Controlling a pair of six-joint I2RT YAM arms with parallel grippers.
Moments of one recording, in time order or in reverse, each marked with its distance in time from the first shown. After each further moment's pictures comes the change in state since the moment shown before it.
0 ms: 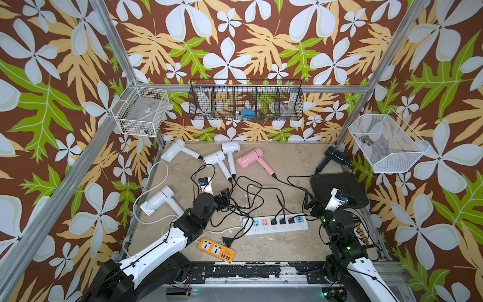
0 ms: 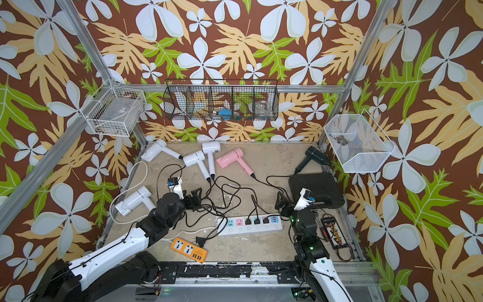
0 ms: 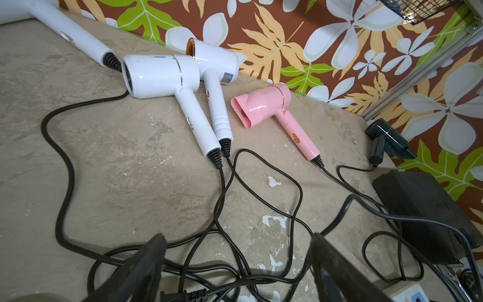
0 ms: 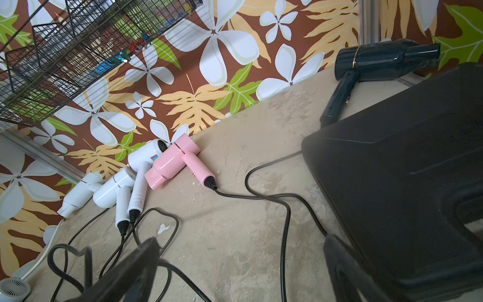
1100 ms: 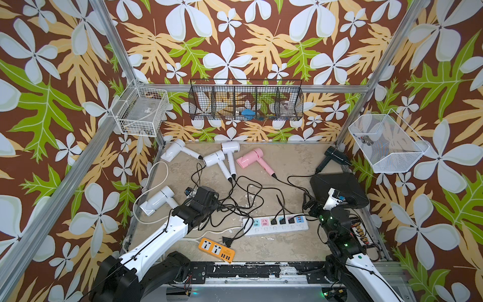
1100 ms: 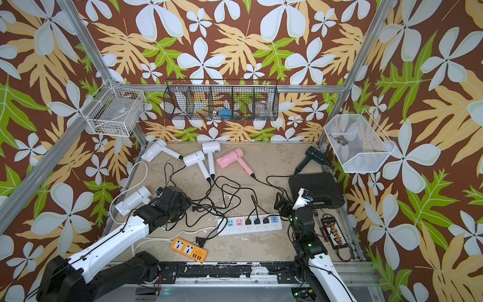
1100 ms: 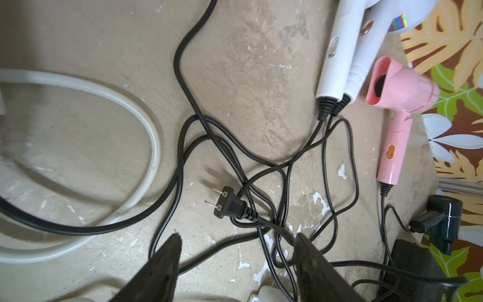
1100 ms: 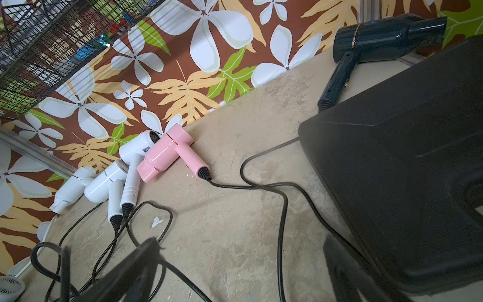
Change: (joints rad) left arm 0.142 0.111 0.191 -0.632 0.147 -0.665; right arm 0.000 0.076 -0.007 0.033 -0.004 0.022
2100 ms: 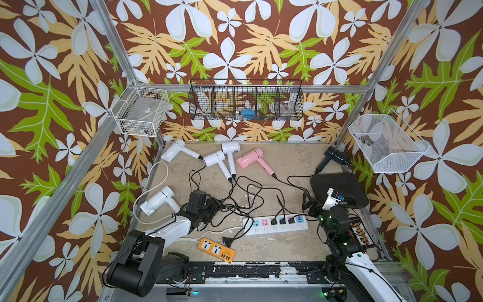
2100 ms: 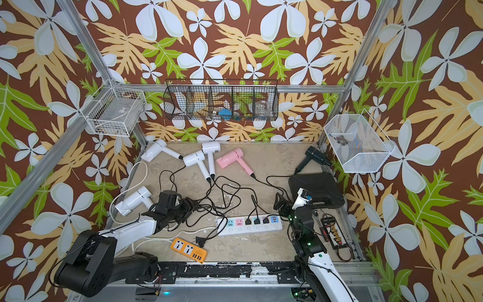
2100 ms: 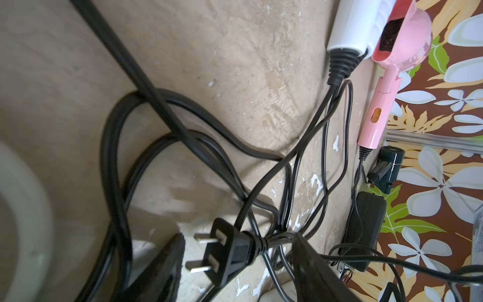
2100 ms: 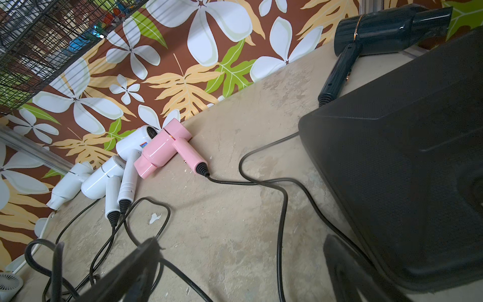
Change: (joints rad) left arm 0.177 0.174 -0.271 0.600 0.397 0.110; right arm 0.000 0.031 0.000 0.009 -0.007 0.000
